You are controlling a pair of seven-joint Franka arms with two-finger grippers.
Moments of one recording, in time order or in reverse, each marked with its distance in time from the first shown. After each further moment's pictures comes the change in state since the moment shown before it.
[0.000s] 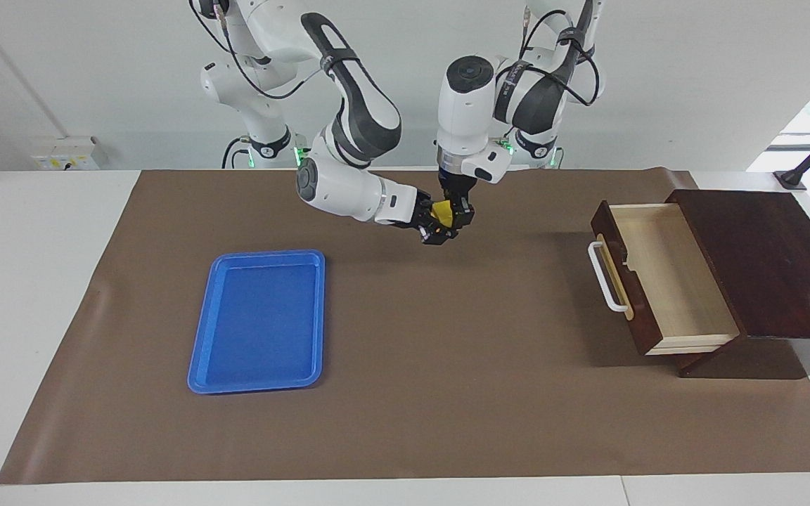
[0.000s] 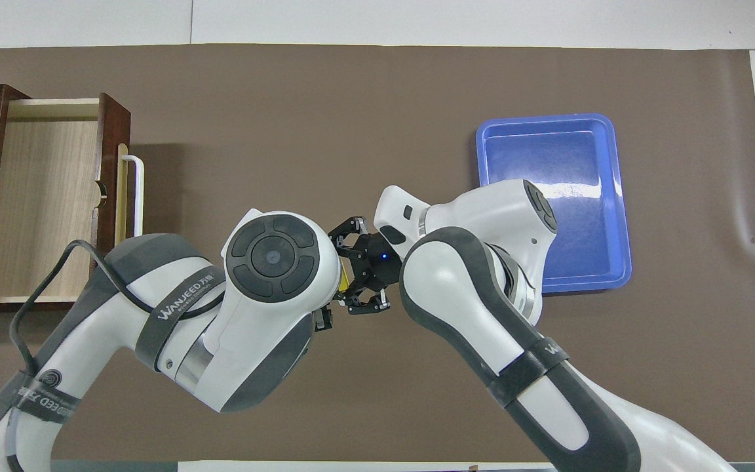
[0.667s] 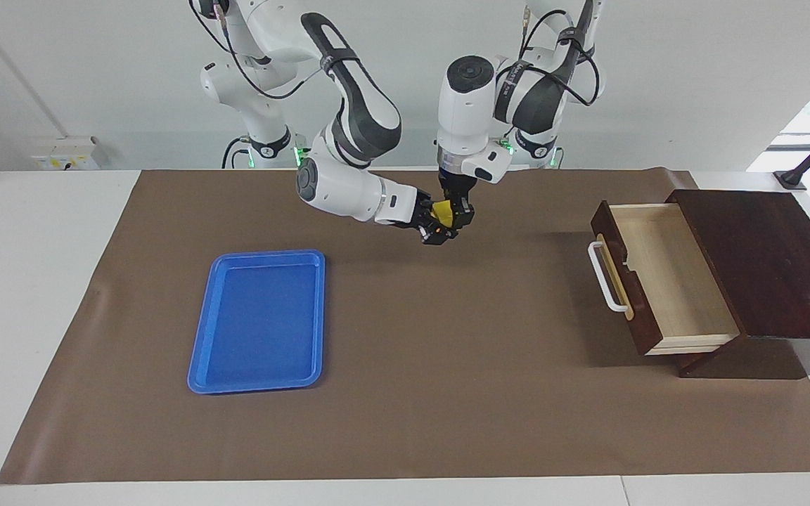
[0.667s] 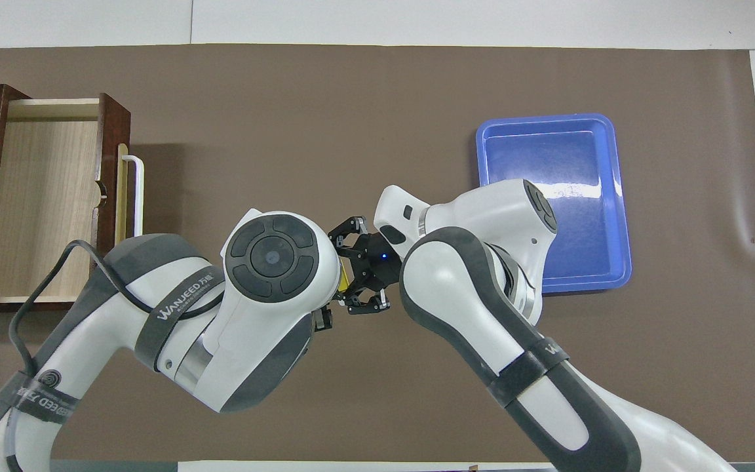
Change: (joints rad) left arm 0.000 -0.001 0.001 0.000 0.000 0.000 0.000; right arm 0.000 0.000 0.000 0.001 0.000 0.000 0.003
